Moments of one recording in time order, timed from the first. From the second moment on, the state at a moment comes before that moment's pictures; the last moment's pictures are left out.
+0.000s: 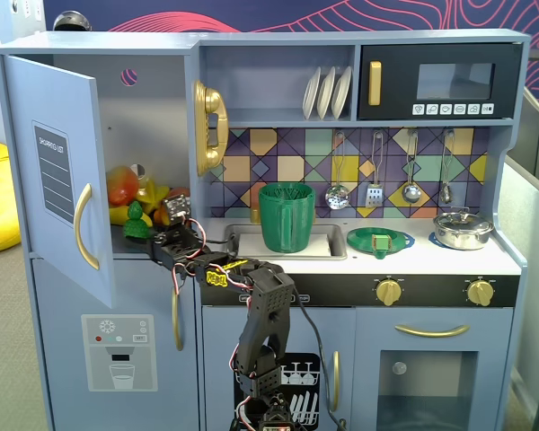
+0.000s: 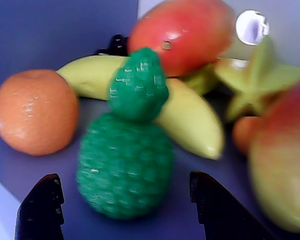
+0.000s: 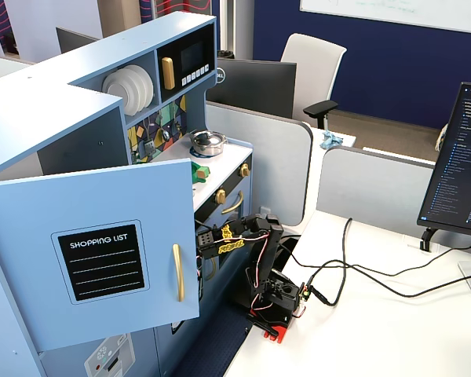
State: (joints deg) arm -40.9 103.5 115.2 -20.9 -98.4
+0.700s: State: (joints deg) arm -42.2 89.0 102.4 -23.9 -100.4
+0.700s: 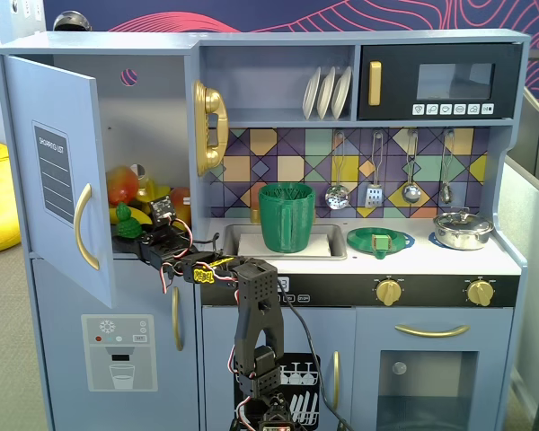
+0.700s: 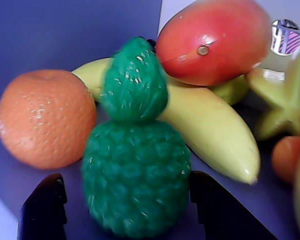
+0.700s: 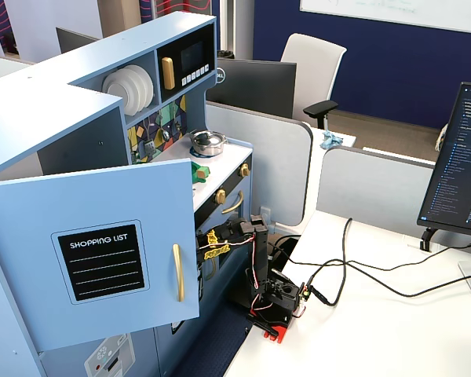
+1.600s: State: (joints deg) arm -42.4 100.9 108.1 -16.4 -115.8
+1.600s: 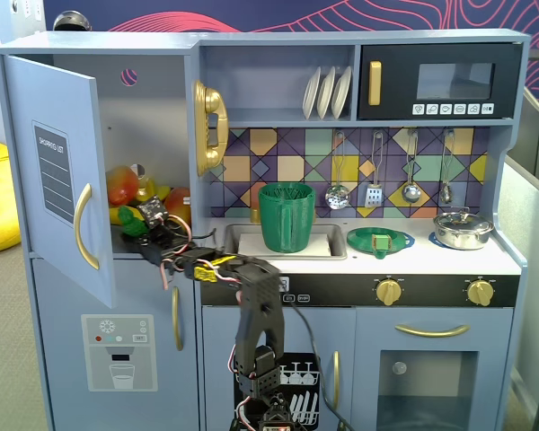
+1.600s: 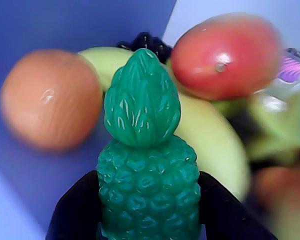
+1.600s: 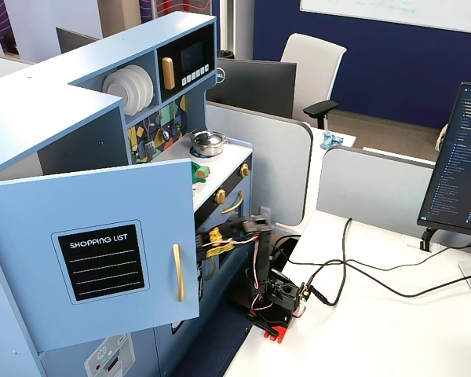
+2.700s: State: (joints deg) arm -1.7 143.9 119.6 12.8 -99.6
